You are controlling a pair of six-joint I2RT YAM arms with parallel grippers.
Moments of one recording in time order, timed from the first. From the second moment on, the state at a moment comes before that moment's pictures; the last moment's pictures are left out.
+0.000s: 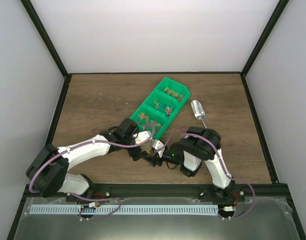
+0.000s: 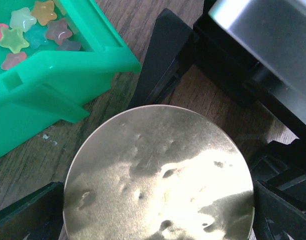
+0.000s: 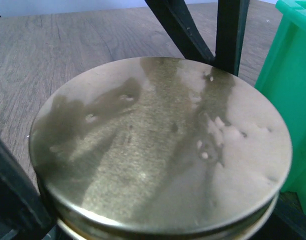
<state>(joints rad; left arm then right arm) -0.74 1.37 0.72 -0.35 0.24 0.36 0.93 2.12 0.36 1.53 -0.25 -0.09</state>
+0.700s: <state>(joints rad) -0.71 1.51 0.88 -0.59 0.38 0.84 0.92 2.11 0.32 1.55 -0.37 -0.12</state>
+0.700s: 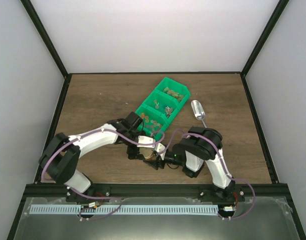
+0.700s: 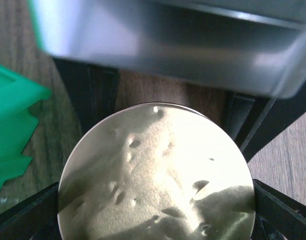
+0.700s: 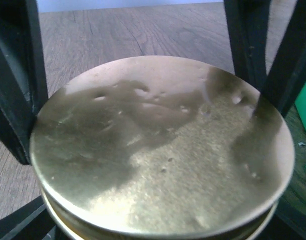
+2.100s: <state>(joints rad) -0.76 1.35 0.76 -0.48 0.33 0.35 0.94 2.10 0.33 1.52 -0.37 -0.11</state>
